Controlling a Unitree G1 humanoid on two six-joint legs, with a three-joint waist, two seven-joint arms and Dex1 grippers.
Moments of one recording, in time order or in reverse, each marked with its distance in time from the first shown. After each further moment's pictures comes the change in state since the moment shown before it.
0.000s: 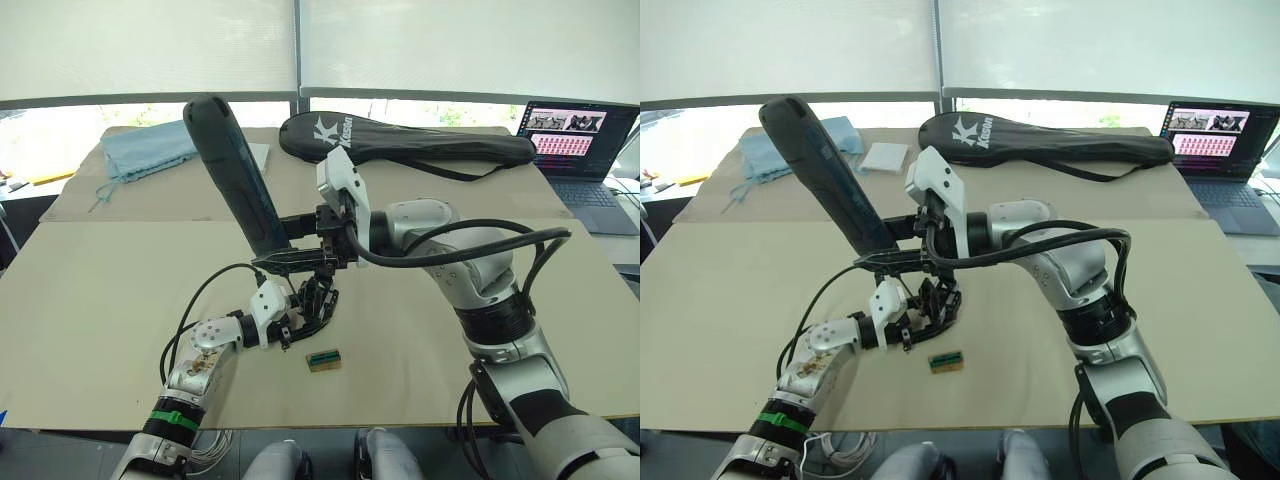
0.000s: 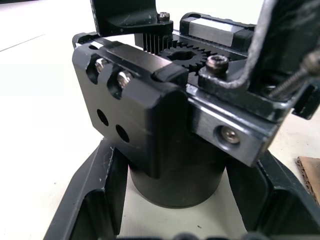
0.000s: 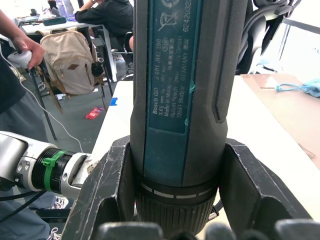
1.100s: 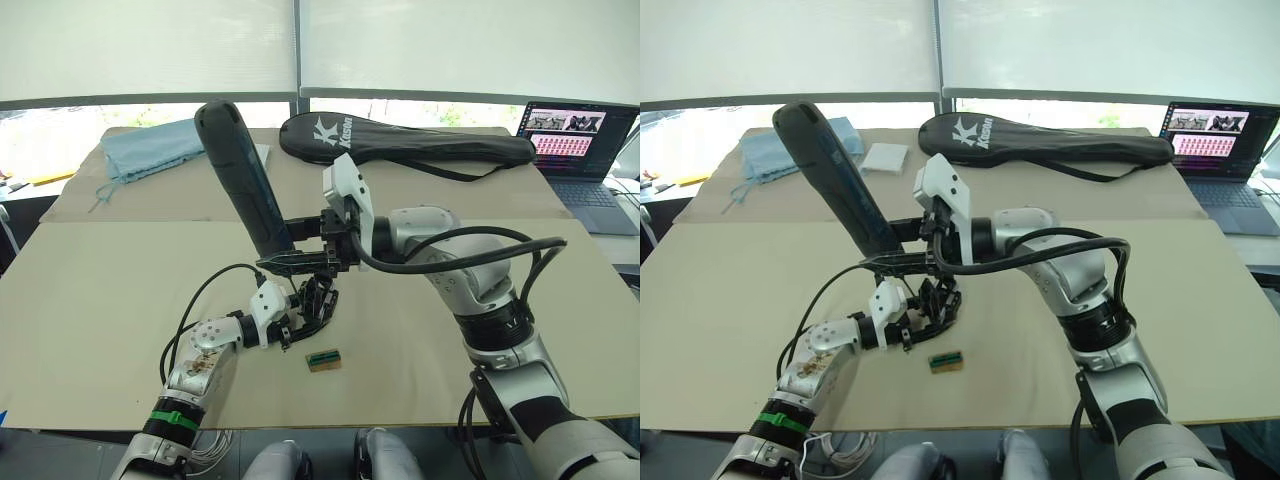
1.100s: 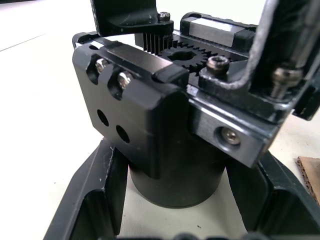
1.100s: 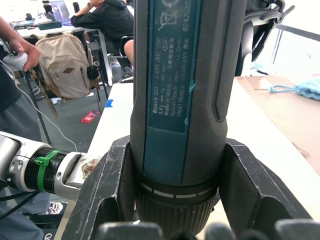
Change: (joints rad) left arm 0.001 0.000 0.000 0.002 0.000 0.000 0.002; right arm 0.045 0.002 -0.005 0.005 -0.020 -0.053 -0.005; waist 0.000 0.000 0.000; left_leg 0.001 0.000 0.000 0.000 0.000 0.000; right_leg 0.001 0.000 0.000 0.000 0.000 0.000
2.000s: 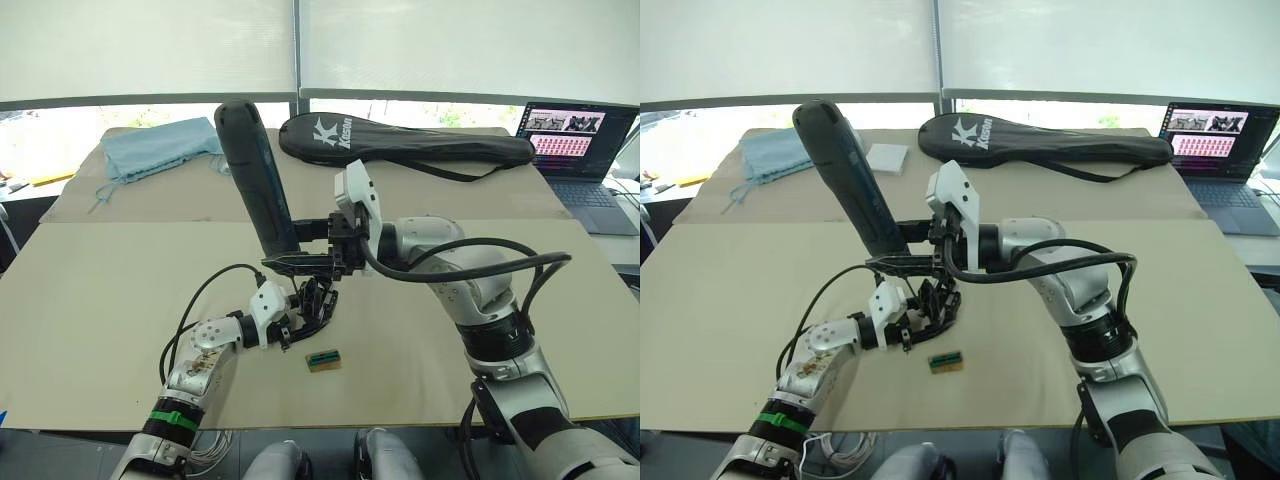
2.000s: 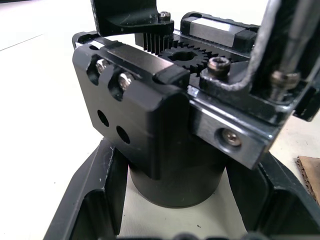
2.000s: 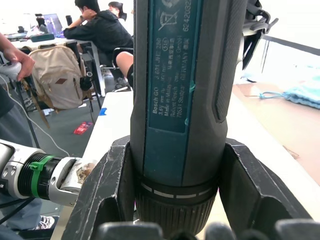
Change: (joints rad) left arm 0.002 0.005 -0.001 -0.002 0.000 0.002 -0.001; right arm 0.077 0.007 -0.026 -0.034 -0.009 -0.052 -0.015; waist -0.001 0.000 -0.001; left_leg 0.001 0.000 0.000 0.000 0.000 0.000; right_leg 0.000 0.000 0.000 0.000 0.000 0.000
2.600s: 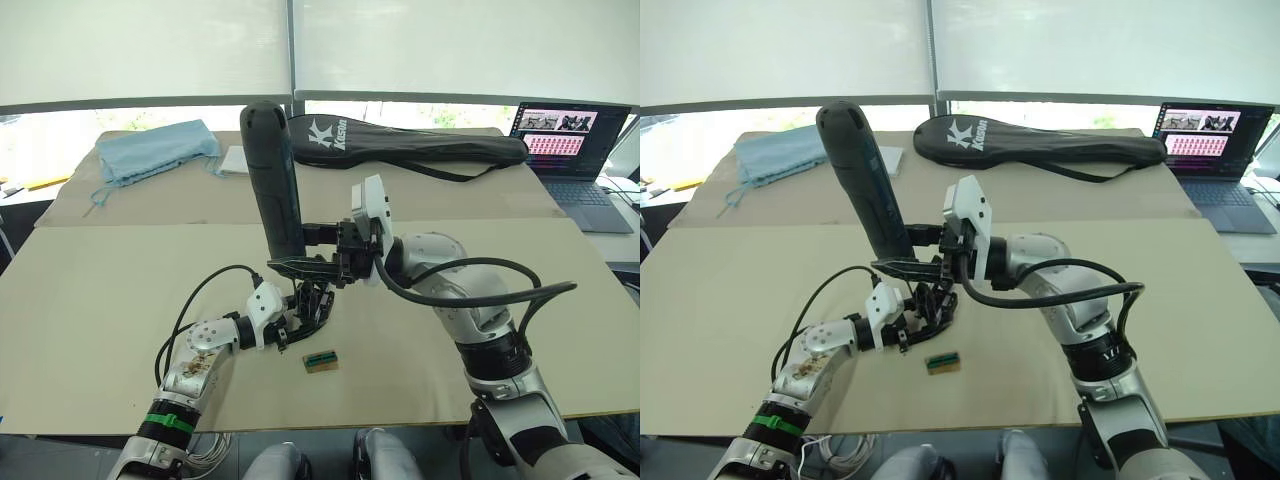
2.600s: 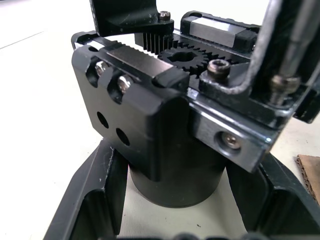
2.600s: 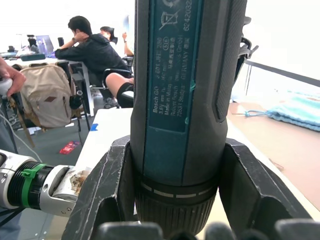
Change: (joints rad) left arm 0.016 0.016 0.004 -0.019 -0.002 0.021 0.006; right arm 0.112 0.024 -0.014 -0.014 -0.003 -0.152 -0.021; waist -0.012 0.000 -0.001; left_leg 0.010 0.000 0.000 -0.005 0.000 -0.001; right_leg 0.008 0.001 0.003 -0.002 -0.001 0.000
